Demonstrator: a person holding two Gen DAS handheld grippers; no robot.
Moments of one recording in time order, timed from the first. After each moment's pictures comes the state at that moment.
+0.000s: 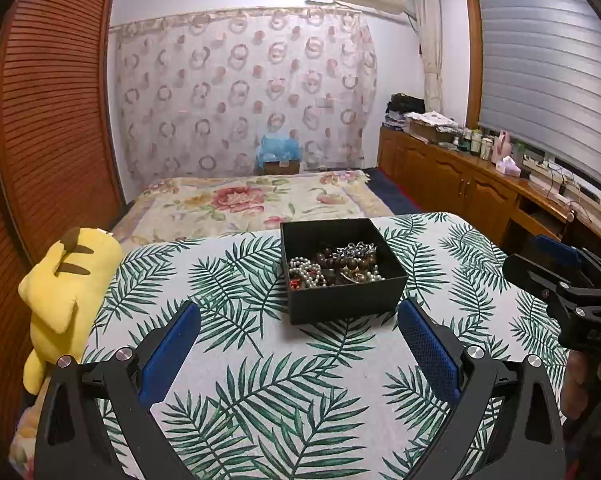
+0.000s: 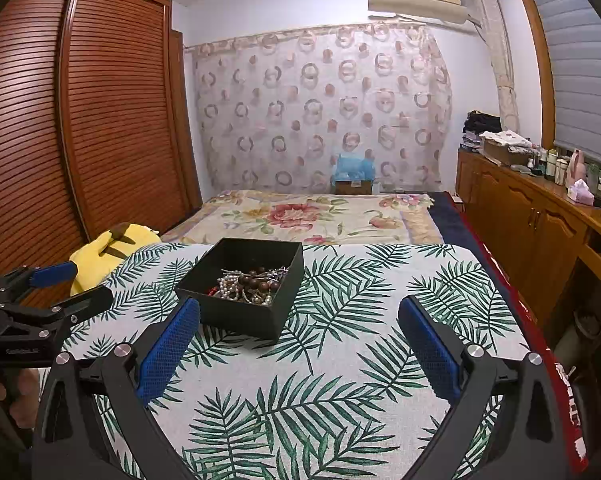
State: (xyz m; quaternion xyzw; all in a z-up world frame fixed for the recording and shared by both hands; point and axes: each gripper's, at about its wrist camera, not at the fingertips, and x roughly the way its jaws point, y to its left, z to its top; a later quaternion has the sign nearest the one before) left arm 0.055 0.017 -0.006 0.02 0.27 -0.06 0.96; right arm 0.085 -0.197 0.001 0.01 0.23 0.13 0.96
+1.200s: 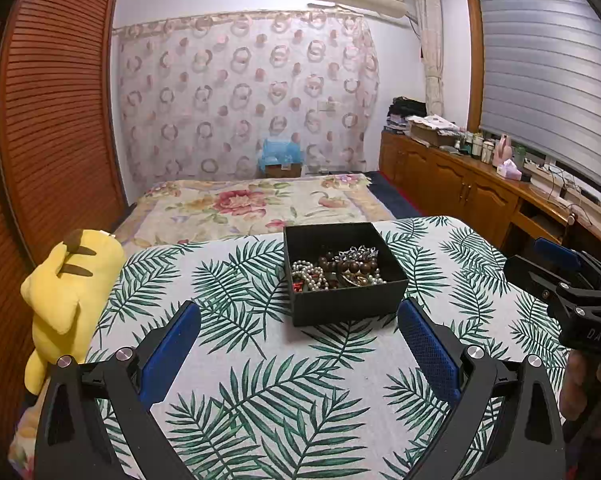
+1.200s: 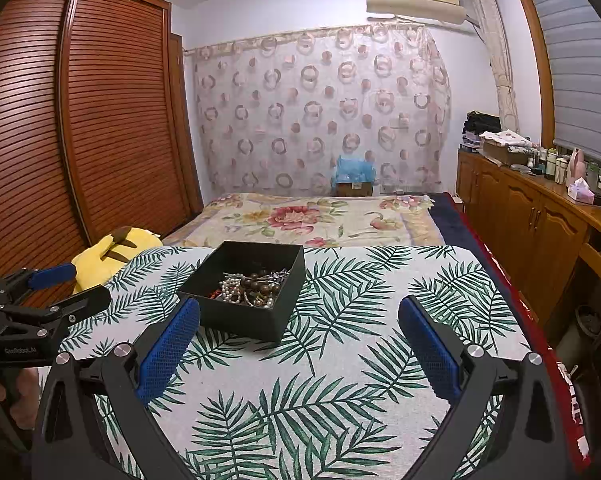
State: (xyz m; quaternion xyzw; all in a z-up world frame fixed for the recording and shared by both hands) left arm 0.050 0.016 -0.003 0.01 0.27 -0.06 0.96; right arm 0.085 -0.198 0.001 0.01 0.23 0.13 0.96
